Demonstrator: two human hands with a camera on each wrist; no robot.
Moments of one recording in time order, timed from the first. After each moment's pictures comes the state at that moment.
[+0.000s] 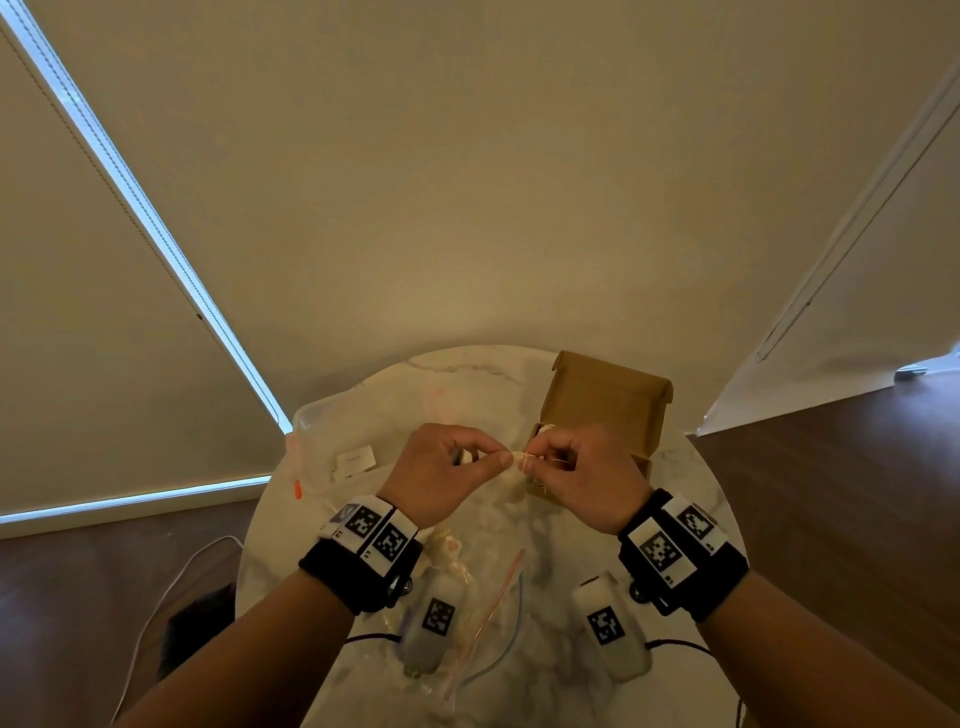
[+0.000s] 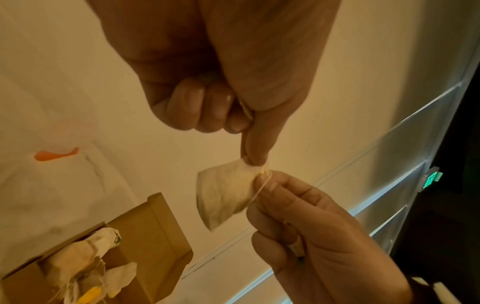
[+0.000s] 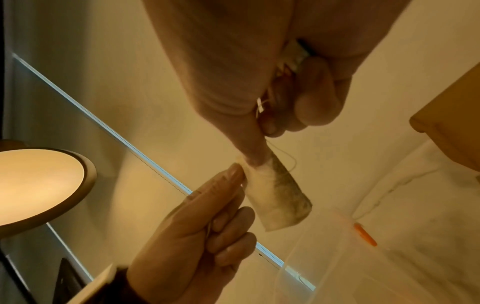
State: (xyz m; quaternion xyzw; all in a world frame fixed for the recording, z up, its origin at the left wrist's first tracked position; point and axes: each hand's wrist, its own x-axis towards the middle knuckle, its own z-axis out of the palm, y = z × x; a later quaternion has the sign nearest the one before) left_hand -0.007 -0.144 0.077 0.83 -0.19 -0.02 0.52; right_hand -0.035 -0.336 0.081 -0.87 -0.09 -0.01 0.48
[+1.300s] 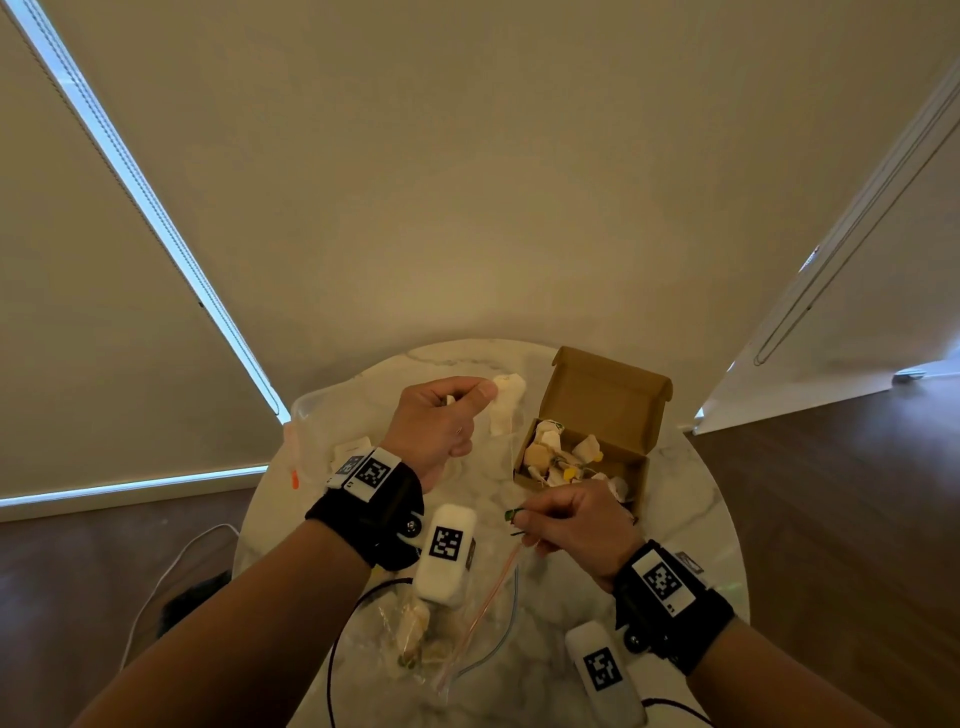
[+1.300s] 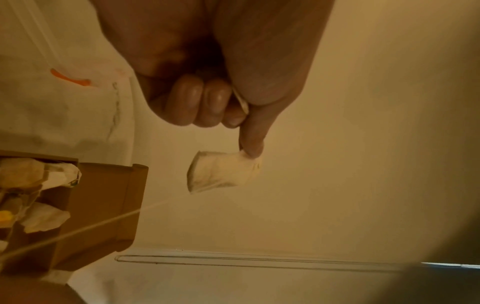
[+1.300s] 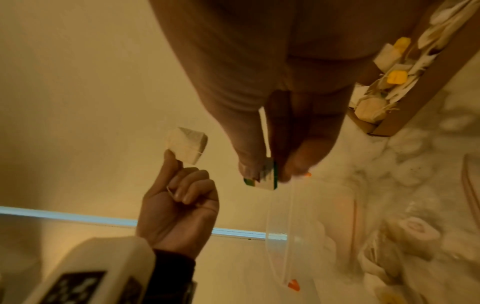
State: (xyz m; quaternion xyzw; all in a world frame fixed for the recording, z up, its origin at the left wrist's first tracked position) left_hand 0.019 -0.160 0.092 0.63 0.02 -0.11 0.77; right_hand -0.066 -0.330 0.039 -0.72 0.08 0.14 0.67
